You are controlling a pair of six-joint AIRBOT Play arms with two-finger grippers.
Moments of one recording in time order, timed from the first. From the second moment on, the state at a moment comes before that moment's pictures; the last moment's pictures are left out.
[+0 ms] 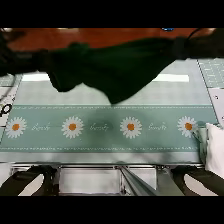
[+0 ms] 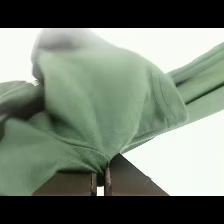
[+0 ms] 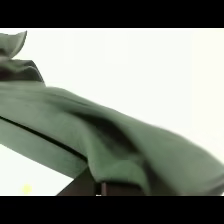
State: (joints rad) left arm -0.06 -0.94 1.31 0.92 -1.02 -1.33; right arm 0.04 -1.12 1.59 -0.95 1.21 1.38
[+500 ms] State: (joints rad) left arm -0.12 -0.79 1.42 0.90 -1.27 -1.35; right arm 0.02 -0.81 1.88 -1.16 1.45 1.44
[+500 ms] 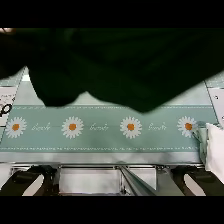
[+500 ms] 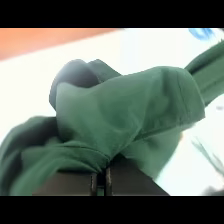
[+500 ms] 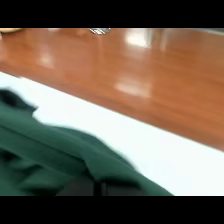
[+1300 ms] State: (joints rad) left arm -0.47 -1.10 0.84 0.89 -0.67 -1.40; right arm 0.02 -1.04 1.16 -1.08 1.07 1.42
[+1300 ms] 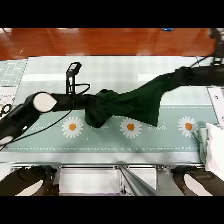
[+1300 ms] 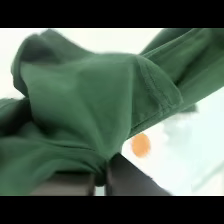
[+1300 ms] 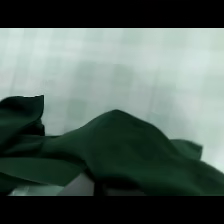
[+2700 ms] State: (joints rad) left arm -0.07 -1.33 0.69 0.52 -0.98 -1.24; right arm -0.56 -1.07 0.56 -0.87 1.12 1.19
